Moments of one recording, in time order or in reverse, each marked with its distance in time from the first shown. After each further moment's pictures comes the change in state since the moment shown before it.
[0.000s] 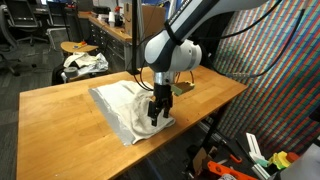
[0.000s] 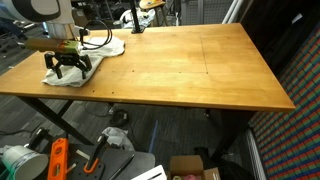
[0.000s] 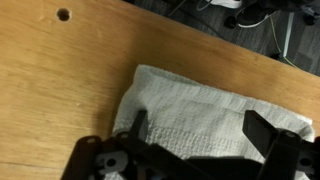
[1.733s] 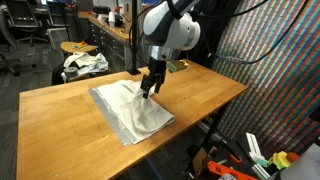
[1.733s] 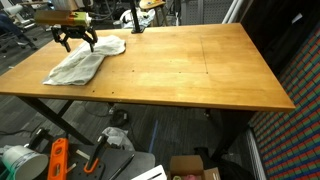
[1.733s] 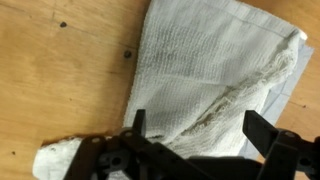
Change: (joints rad) arm -0.037 -0.036 -0.011 0.147 -0.002 0.034 -0.077
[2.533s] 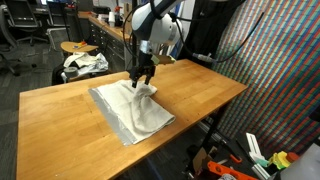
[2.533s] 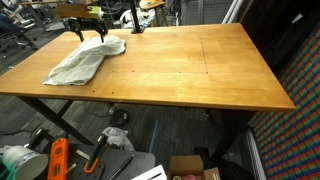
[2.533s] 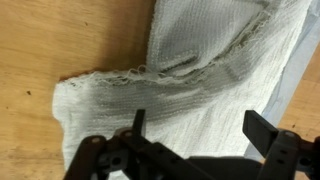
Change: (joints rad) arm -0.008 0.223 -0.018 0.311 -0.013 -0.050 0.077
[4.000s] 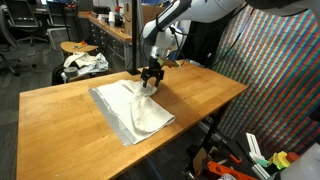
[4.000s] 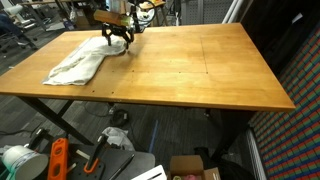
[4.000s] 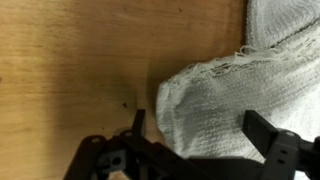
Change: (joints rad) arm -0.120 0.270 -0.040 0.313 0.000 -0.177 0.059
